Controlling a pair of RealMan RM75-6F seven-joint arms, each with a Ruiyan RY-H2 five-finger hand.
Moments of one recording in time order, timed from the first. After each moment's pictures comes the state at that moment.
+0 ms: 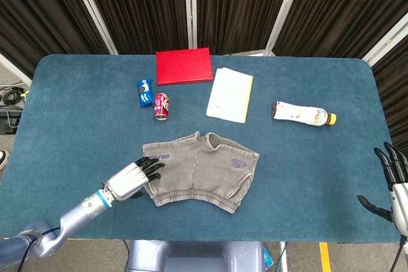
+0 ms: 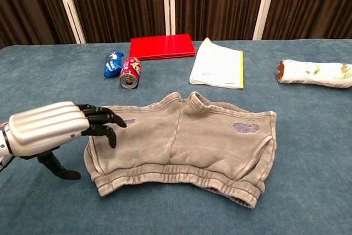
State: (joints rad) left arm -0.58 -1.63 0.08 -1.08 1.89 1.14 -0.02; right arm 0.00 -0.99 0.08 -1.69 -1.60 1.65 0.05
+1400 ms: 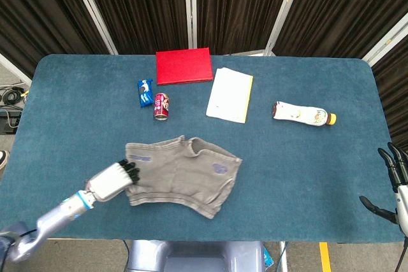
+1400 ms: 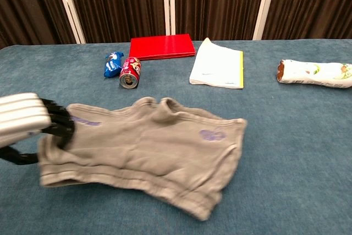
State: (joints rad) left arm -0.56 -1.48 0.20 -1.08 1.89 1.27 0.05; right arm -0.01 -0.97 0.08 -1.70 -1.62 1.67 0.09
